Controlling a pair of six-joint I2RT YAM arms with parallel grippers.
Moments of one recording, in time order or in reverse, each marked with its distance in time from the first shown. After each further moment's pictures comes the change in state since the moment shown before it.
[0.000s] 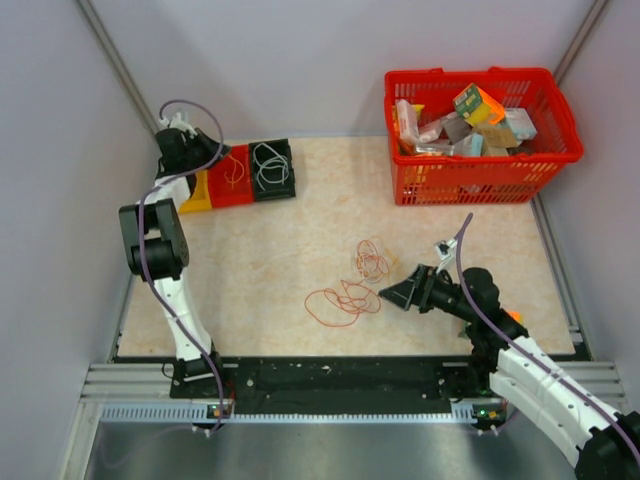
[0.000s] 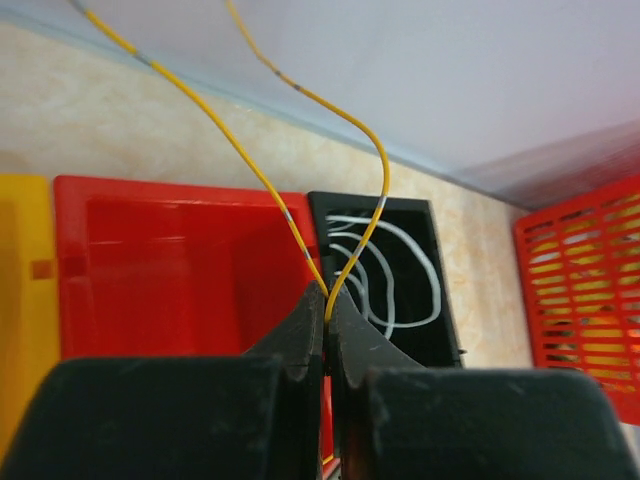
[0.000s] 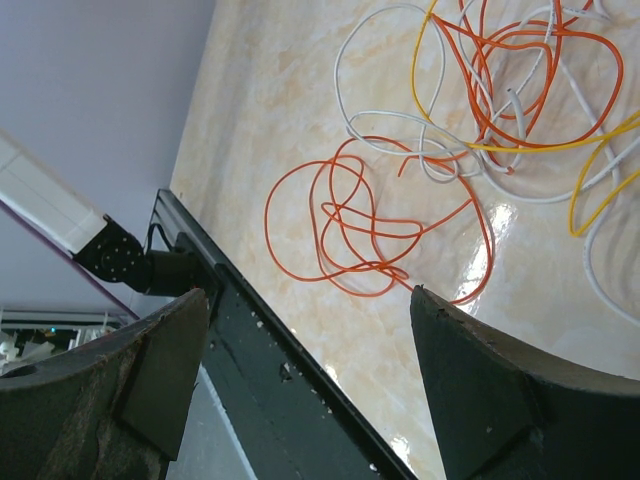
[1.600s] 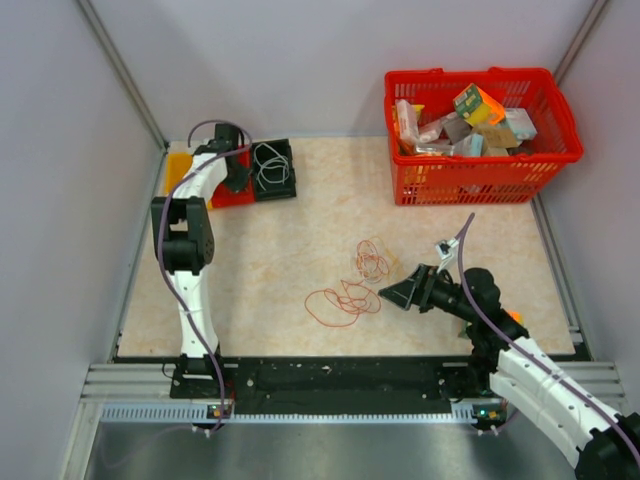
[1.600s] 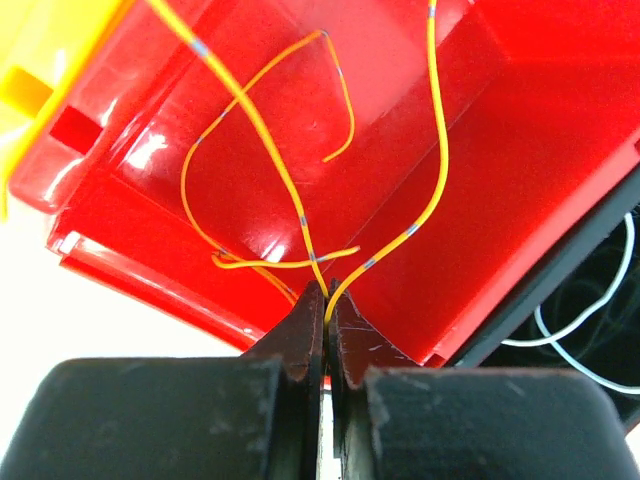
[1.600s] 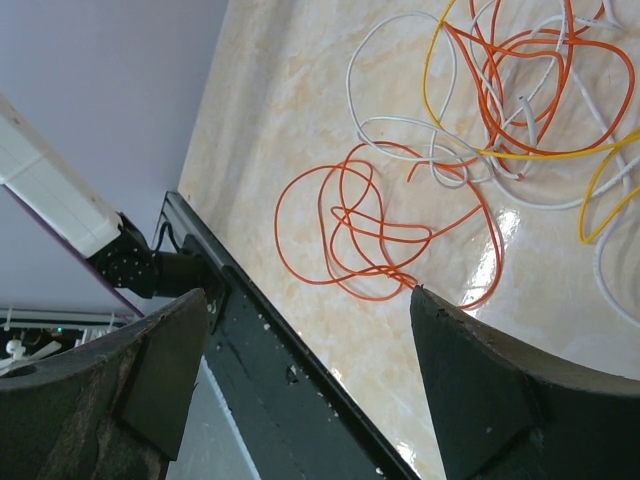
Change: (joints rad) left arm -0.241 0.088 0.305 -0.949 -0.737 -0.337; right arm 0.000 -0.011 0.000 0.011 -0.005 0.010
